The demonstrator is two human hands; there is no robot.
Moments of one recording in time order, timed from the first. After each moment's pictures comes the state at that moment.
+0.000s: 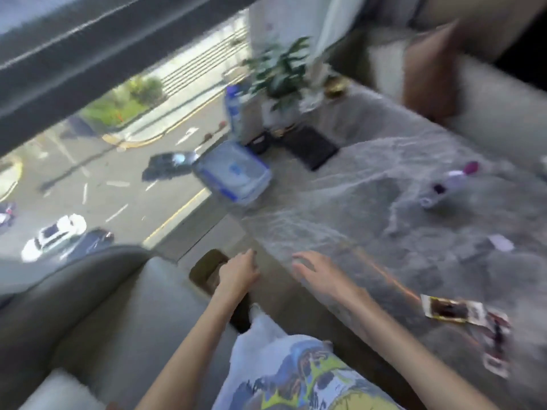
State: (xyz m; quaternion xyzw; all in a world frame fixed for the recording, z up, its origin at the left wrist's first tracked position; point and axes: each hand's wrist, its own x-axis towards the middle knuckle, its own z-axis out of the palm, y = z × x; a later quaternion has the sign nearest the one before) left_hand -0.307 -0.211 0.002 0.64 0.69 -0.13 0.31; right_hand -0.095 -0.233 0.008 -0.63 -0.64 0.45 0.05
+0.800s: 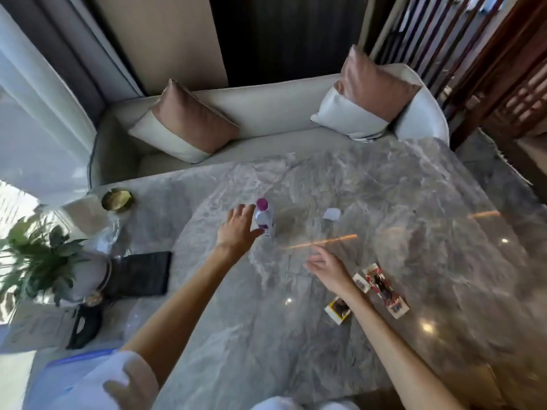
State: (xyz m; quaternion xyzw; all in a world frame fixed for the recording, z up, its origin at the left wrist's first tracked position) left_hand 0.128 -0.026 0.095 0.94 0.28 -0.08 0.21; right_hand 0.201 -0.260 0.023 -0.80 -0.12 0.38 0.45
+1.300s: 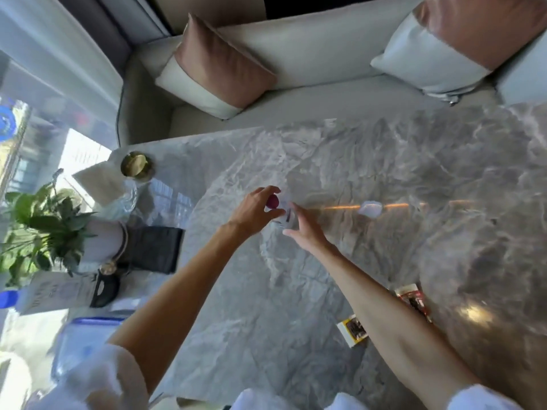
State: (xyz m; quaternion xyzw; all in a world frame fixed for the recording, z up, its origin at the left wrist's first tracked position) left_hand 0.207 0.008 0.041 0.90 0.30 -0.11 0.29; right_hand 0.289 -0.121 -0.069 -0.77 -0.32 0.40 0.38
